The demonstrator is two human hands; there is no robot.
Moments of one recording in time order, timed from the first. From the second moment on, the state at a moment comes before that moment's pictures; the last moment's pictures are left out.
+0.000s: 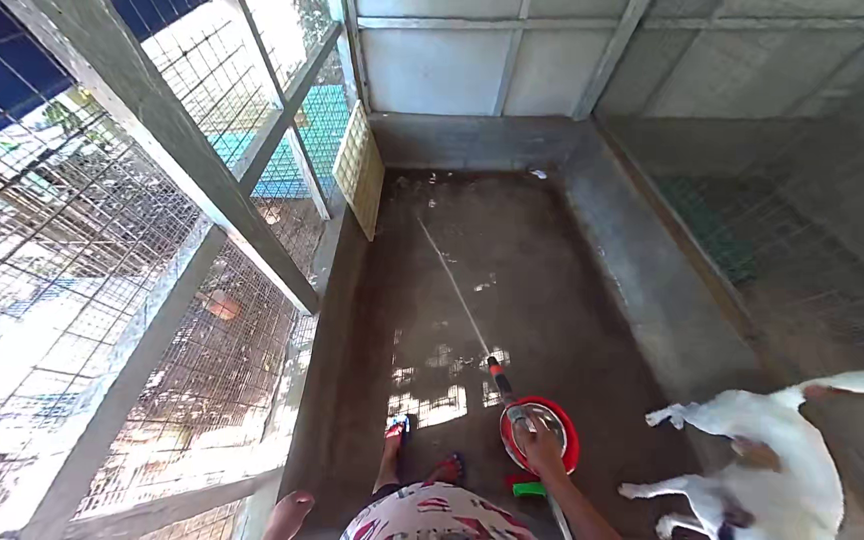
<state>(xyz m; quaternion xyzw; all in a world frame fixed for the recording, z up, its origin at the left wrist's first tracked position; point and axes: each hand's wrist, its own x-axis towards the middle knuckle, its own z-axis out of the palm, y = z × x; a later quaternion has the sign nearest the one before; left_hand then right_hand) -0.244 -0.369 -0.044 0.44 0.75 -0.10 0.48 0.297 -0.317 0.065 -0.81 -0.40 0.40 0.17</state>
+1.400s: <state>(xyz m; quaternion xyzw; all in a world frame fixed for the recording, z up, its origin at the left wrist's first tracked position) -0.245 -0.387 -0.031 0.44 0.74 -0.12 0.49 0.267 -0.331 0.045 -0.76 -0.42 0.47 0.14</state>
